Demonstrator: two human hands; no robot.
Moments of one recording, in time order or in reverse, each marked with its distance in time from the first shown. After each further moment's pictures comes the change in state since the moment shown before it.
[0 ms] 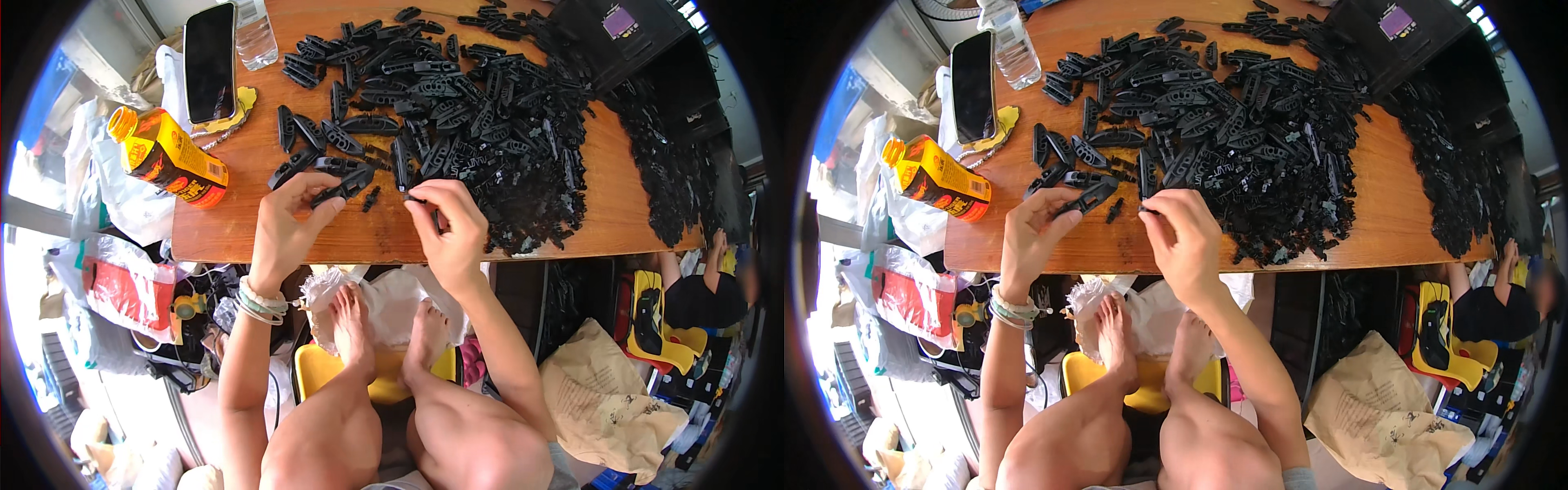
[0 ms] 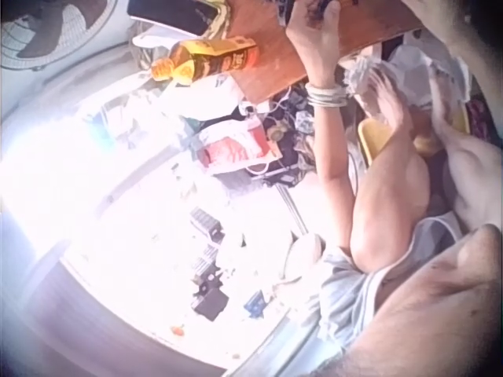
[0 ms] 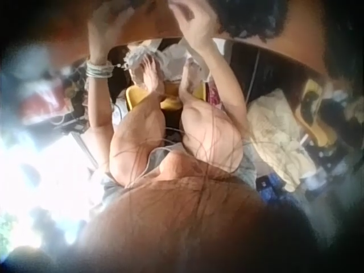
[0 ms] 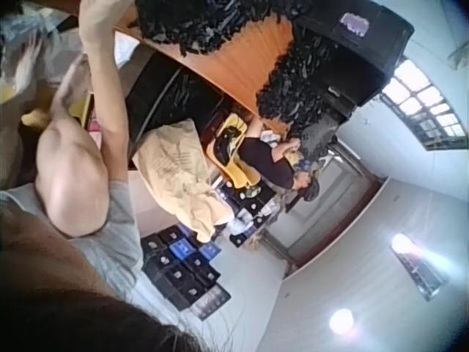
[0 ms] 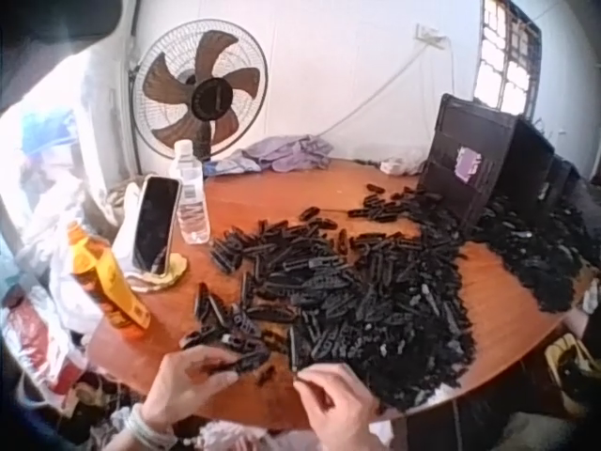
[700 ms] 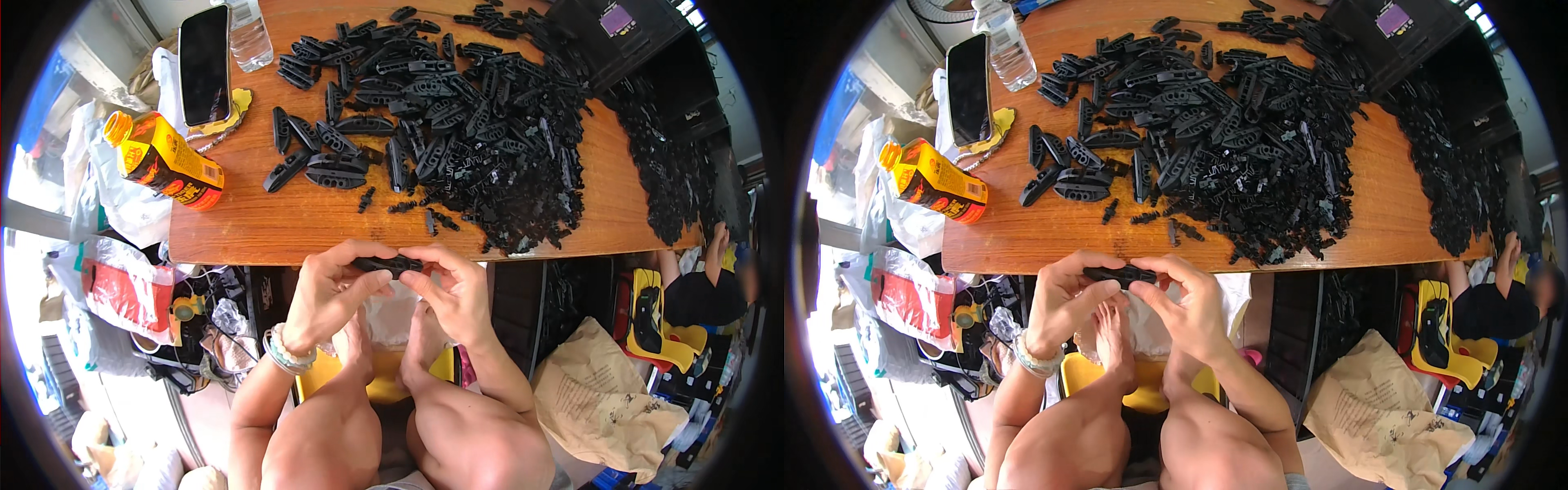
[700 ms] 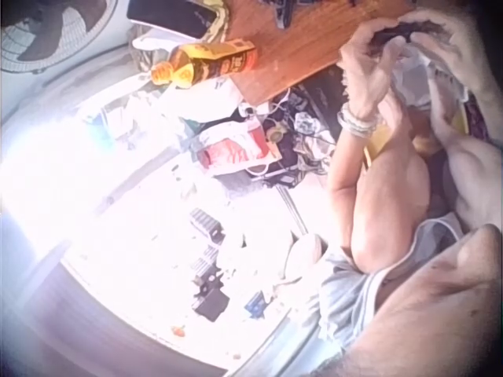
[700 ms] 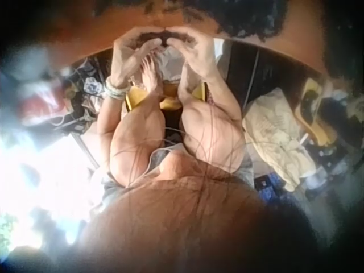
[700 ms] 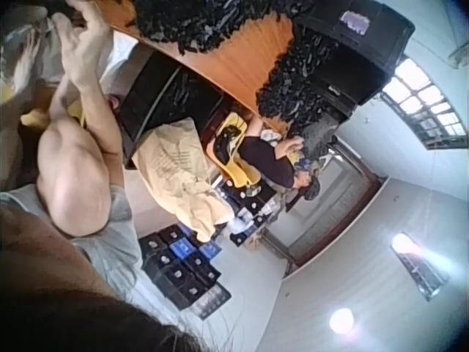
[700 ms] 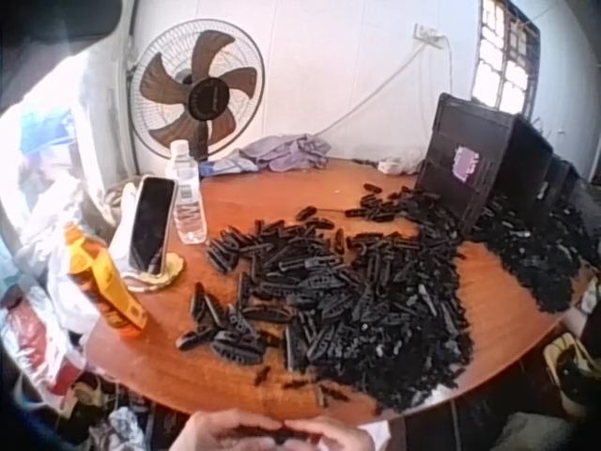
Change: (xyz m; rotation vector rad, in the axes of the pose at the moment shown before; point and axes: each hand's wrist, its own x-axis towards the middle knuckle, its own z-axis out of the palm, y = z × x) left_hand -0.053 0.037 0.028 -0.401 -0.296 -0.337; right_hand -0.037 -0.048 -0.038 0.356 -0.325 0.629
